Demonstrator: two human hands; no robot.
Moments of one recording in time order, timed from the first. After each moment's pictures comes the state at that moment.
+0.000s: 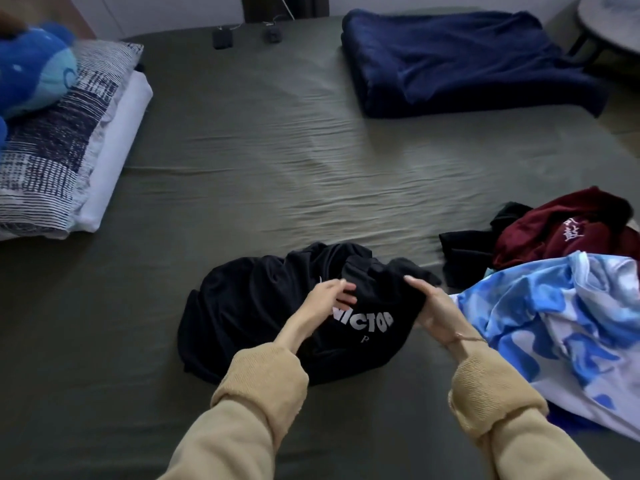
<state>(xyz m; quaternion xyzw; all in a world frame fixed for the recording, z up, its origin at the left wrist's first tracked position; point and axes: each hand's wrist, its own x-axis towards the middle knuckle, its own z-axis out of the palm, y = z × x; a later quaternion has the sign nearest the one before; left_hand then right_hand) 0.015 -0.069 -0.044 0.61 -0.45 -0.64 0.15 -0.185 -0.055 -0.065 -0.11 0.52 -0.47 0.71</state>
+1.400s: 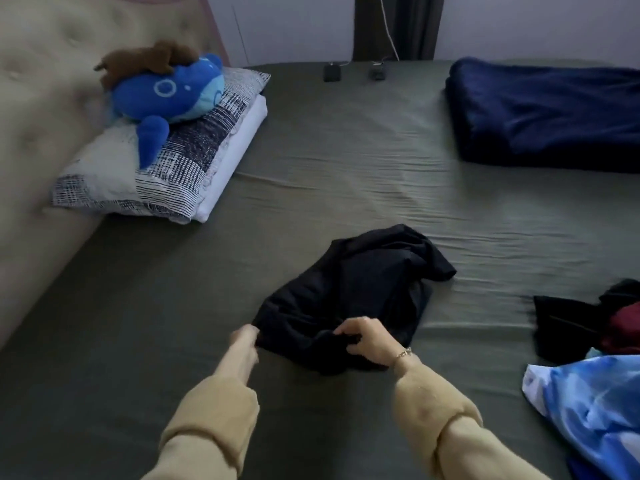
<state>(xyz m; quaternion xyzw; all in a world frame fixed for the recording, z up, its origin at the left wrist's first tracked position) 0.225 -0.025 -0.052 0.79 0.09 -0.46 0.38 0.002 -0.076 -0.070 -0.74 0.48 -0.03 0.48</state>
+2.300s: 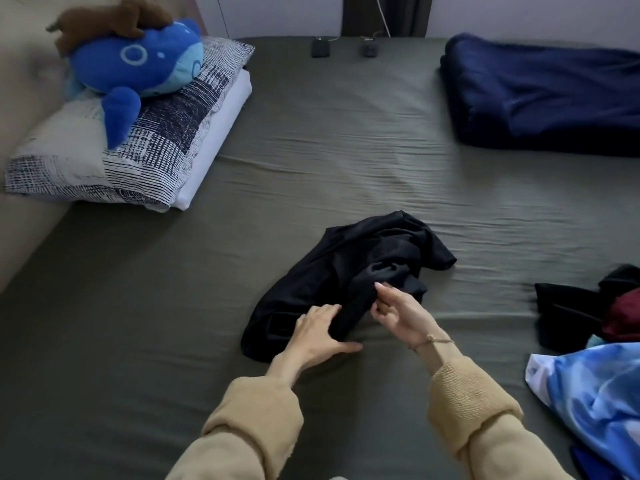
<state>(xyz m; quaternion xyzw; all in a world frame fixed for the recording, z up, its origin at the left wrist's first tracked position) 0.156 -0.044 -0.084 0.67 -0.65 -0.35 0.07 -0.012 -0.103 -0.063 -0.09 0.47 -0.37 0.80</state>
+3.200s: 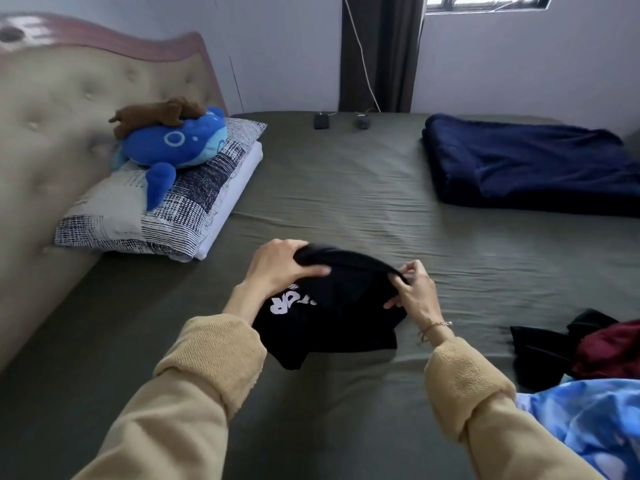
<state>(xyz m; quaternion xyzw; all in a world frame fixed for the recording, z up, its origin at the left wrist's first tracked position) 0.209 -0.115 0.118 0.69 -0.69 -0.13 0.16 -0.030 -0.136 0.050 -0.55 0.63 -0.35 0.42</state>
